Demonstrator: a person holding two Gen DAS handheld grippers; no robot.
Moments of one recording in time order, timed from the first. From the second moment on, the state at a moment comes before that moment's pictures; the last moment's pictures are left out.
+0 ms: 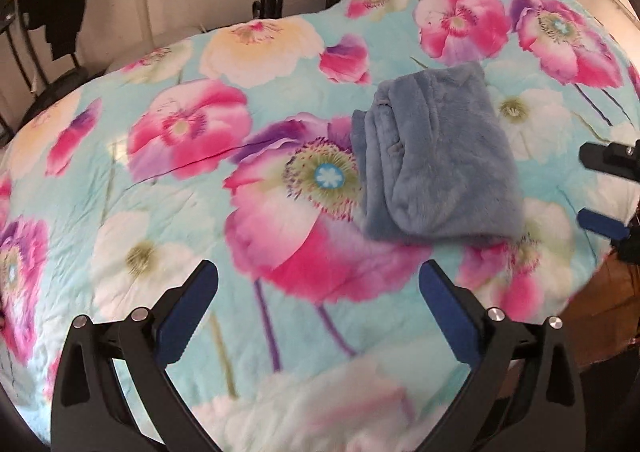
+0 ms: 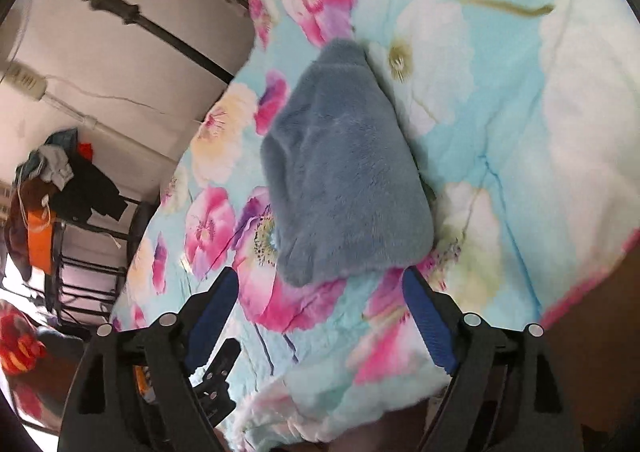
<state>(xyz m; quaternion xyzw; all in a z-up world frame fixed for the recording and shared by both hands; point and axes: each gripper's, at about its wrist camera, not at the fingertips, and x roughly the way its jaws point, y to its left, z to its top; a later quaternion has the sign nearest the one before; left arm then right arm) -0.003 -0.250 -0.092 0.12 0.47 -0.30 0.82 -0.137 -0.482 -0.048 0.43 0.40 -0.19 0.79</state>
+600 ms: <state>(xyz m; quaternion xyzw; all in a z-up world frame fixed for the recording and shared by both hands) -0.042 -0.249 -0.017 0.12 0.42 -0.32 0.84 -0.176 -0.381 0.040 0.05 0.34 -0.37 0.86</state>
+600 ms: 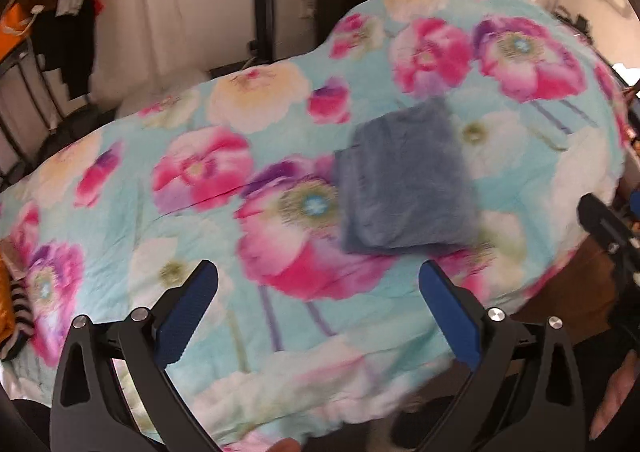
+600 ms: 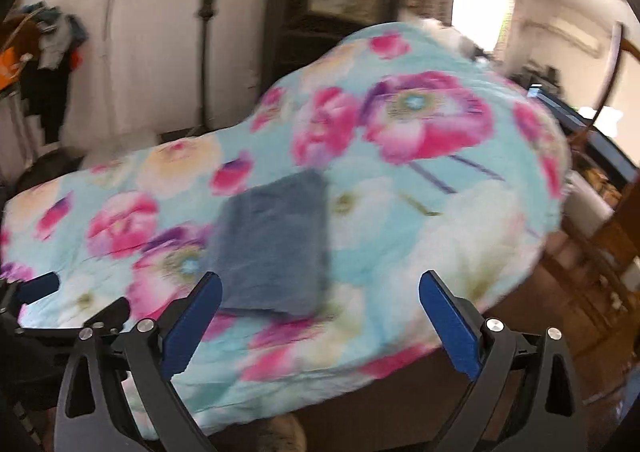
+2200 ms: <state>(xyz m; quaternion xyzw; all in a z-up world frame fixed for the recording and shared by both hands) -0.053 -0.257 -0.011 0.15 0.40 -0.30 0.85 -0.186 -0.400 0.013 0.18 0.37 -0.32 0.85</state>
